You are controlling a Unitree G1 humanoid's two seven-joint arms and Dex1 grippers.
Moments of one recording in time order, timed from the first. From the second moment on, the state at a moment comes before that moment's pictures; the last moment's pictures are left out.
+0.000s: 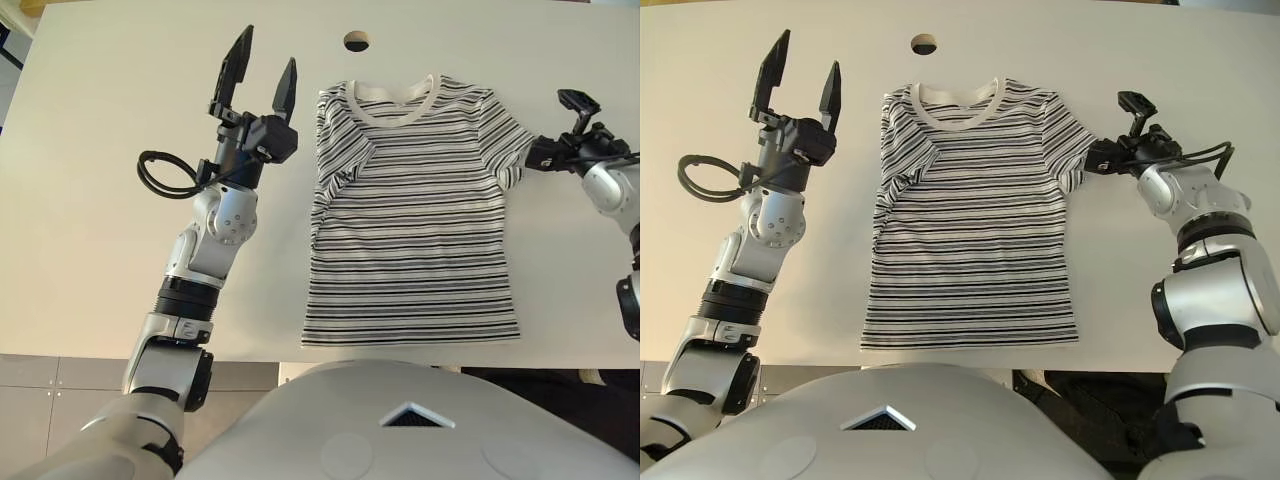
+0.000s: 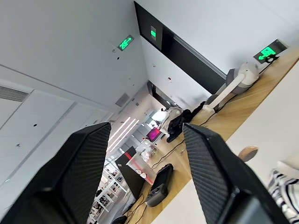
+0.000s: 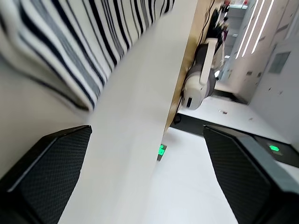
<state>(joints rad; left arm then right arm) -0.18 0.40 -0.22 0.19 0.54 -0.48 0.25 -0.71 -0.71 0.59 1.27 -0.92 -0.55 -0.24</state>
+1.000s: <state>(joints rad) -0.16 0.38 -0.26 0.18 0.56 -0.49 0.19 -0.73 -0.68 0.67 1.31 -0.86 -0.56 -0.19</state>
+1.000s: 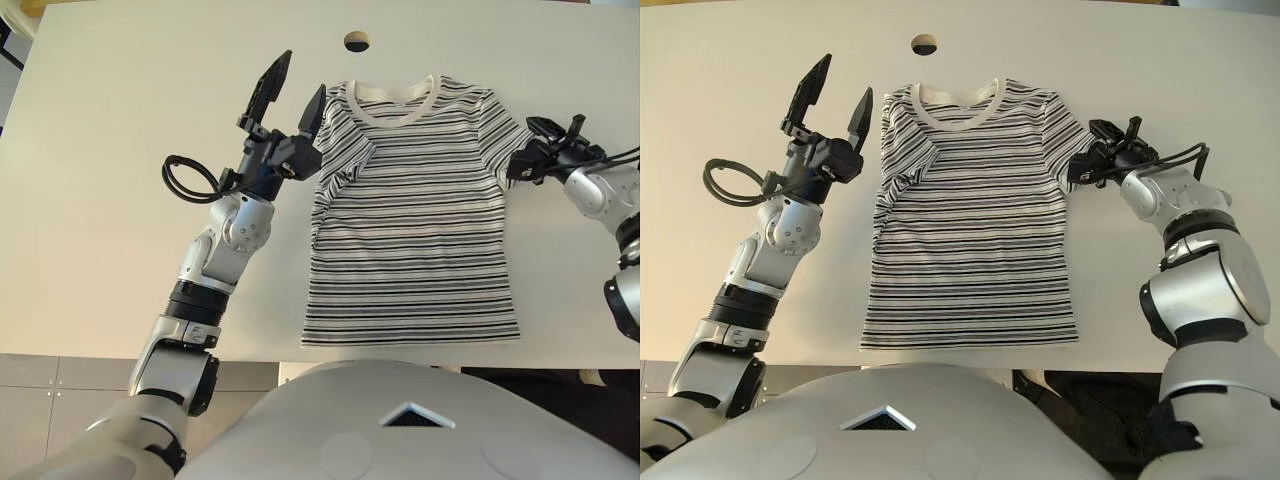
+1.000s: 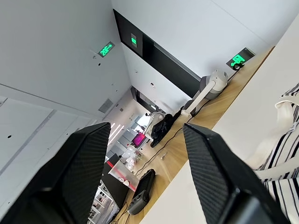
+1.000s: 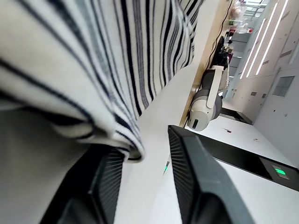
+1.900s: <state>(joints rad) -0.12 0.37 -0.27 0.14 0.56 -0.51 0.16 -0.62 -0.72 0.47 1.17 -0.67 -0.70 -0.29</state>
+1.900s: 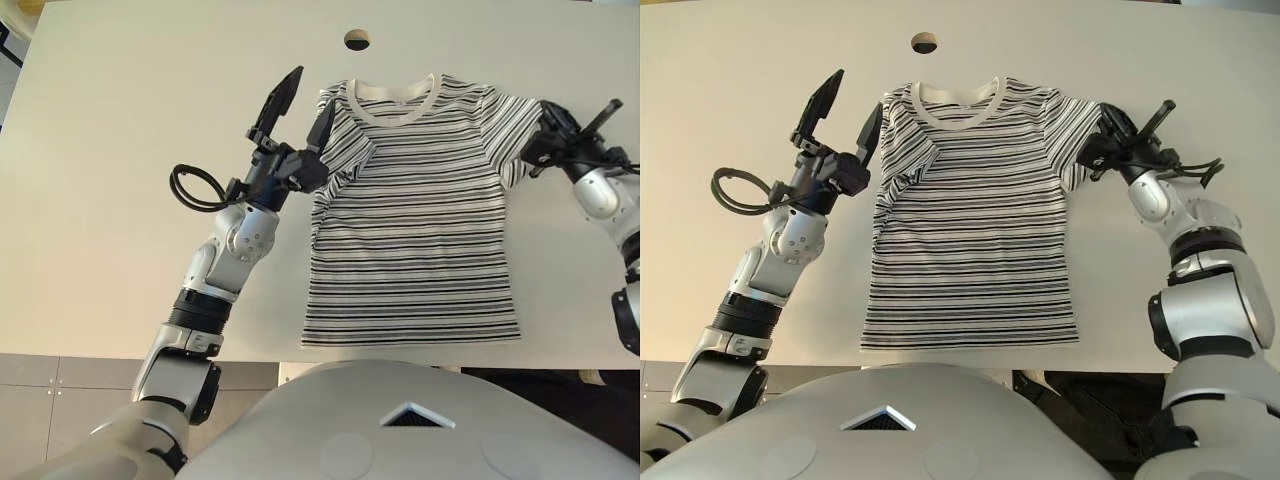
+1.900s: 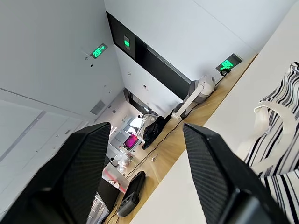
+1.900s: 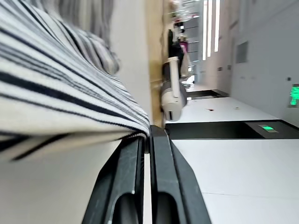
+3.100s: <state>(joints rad) -0.13 0.39 -0.29 0.17 0.57 -0.52 0.11 -0.47 -0.68 0.47 0.60 -0.76 -0.63 -0.03</state>
